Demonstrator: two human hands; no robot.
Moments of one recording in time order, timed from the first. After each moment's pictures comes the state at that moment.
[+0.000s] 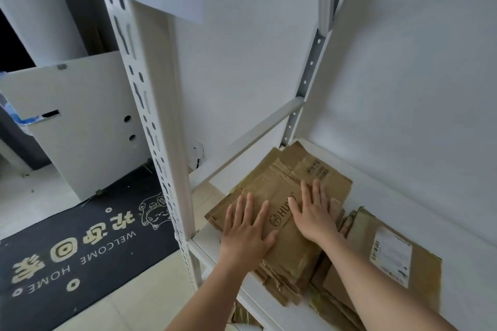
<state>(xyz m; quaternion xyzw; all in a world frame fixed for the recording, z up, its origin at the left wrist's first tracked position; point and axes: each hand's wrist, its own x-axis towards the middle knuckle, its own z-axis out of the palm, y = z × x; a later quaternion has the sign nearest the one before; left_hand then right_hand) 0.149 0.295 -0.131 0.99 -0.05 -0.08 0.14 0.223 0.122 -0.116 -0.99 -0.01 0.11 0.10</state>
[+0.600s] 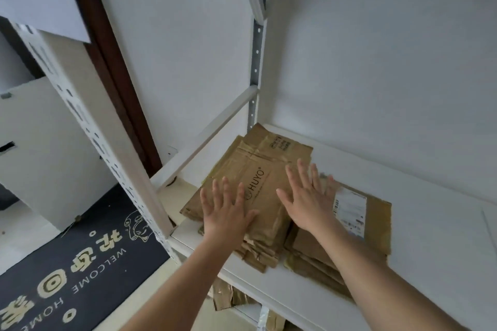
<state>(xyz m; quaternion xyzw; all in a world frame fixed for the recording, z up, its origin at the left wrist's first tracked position) 0.143 0.279 -0.080 0.99 -0.05 -0.13 0.02 0.163 0.087 -0.069 -1.00 0.00 0.06 0.01</state>
